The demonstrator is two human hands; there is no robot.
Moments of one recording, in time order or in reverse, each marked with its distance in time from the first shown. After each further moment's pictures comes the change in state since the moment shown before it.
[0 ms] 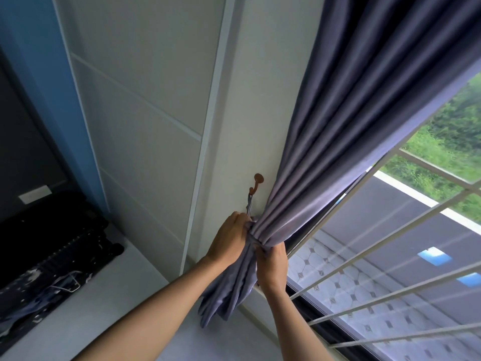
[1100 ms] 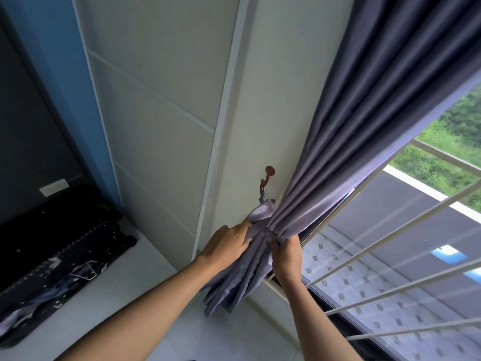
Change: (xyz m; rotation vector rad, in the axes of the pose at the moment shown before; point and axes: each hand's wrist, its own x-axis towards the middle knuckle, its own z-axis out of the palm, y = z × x) left_hand -0.041 -0.013 -0.021 0.314 -0.097 0.100; right_hand 0.000 0.004 -0.011 0.038 -0.044 -0.032
